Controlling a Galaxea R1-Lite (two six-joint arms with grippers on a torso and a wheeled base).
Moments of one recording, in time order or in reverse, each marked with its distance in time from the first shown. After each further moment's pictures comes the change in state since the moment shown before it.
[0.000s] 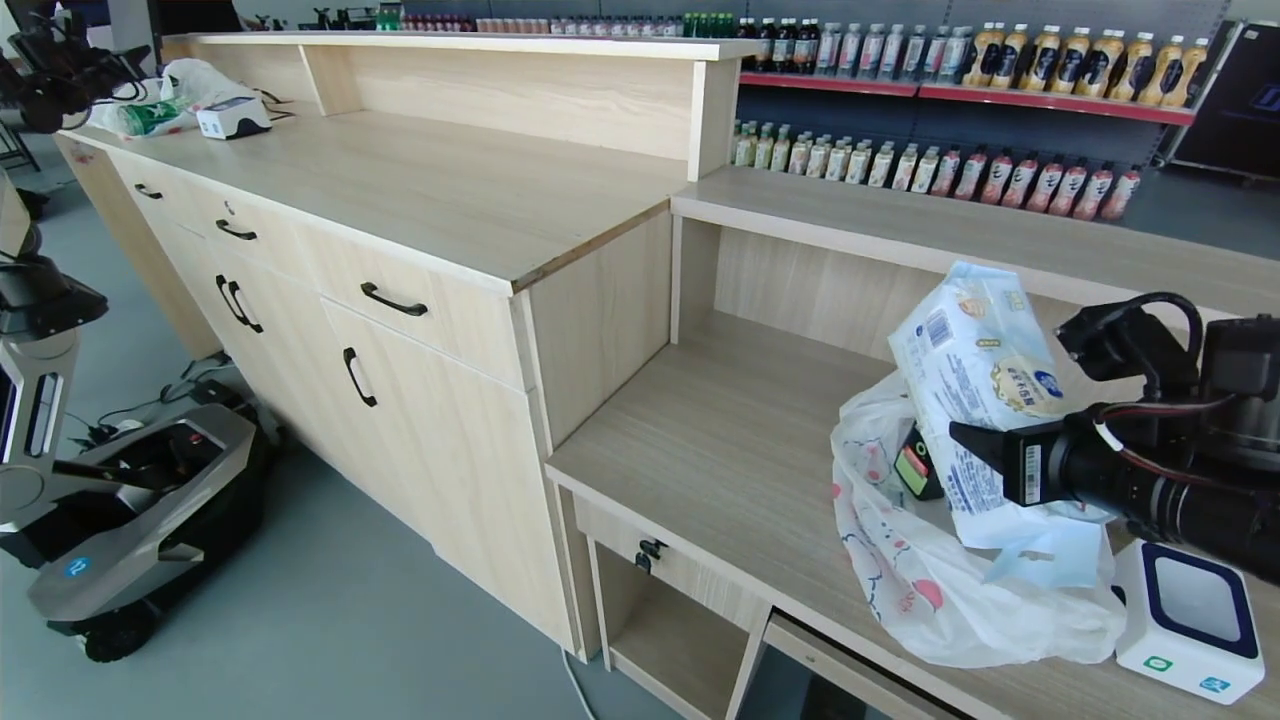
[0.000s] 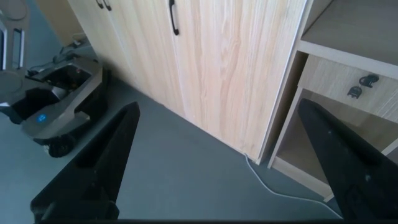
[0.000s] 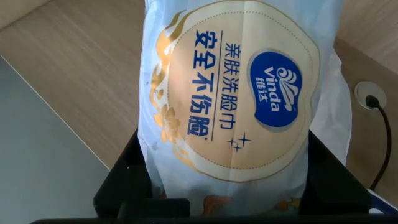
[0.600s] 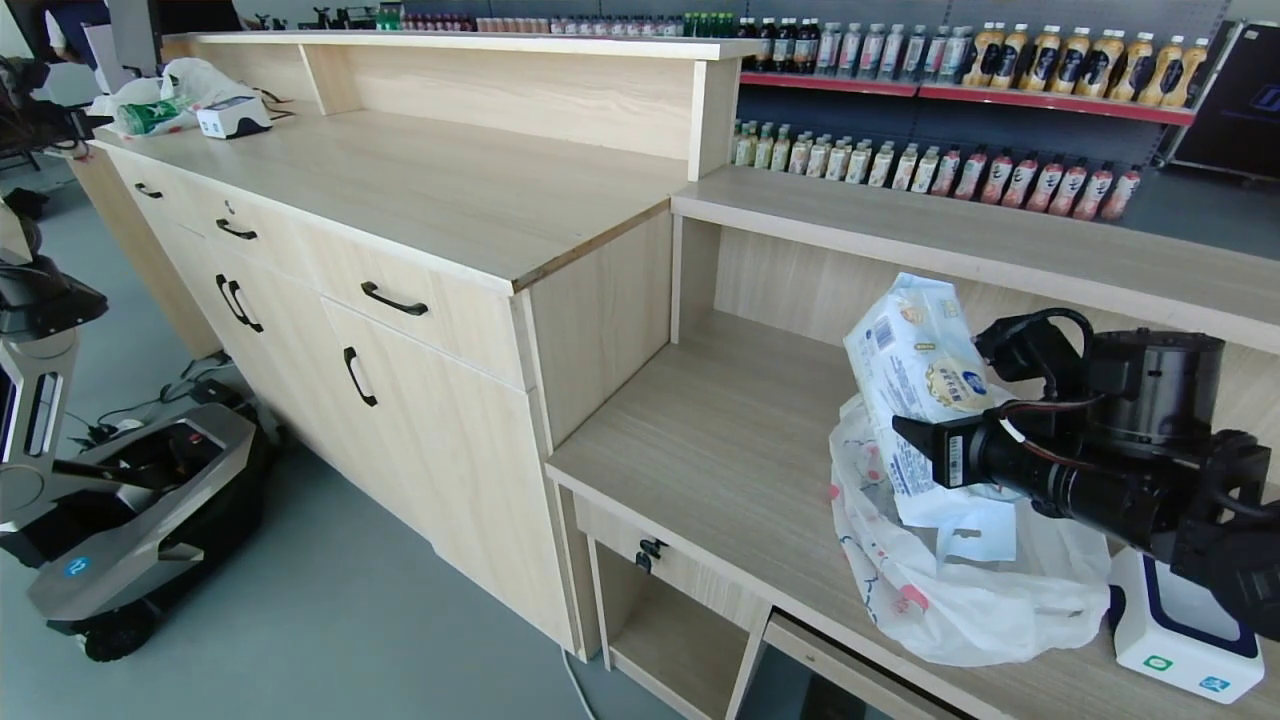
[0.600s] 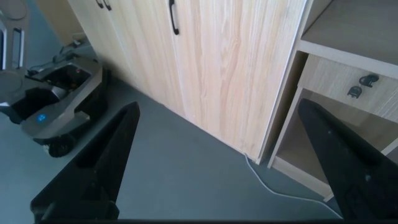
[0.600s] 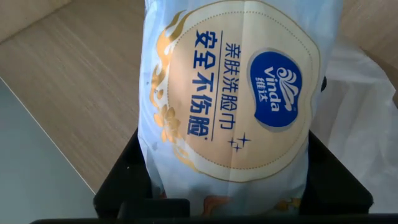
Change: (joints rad) left arm 0.000 0.000 0.000 0.000 0.000 0.000; right arm -0.006 0.217 -0.033 -0.206 0.056 -0.003
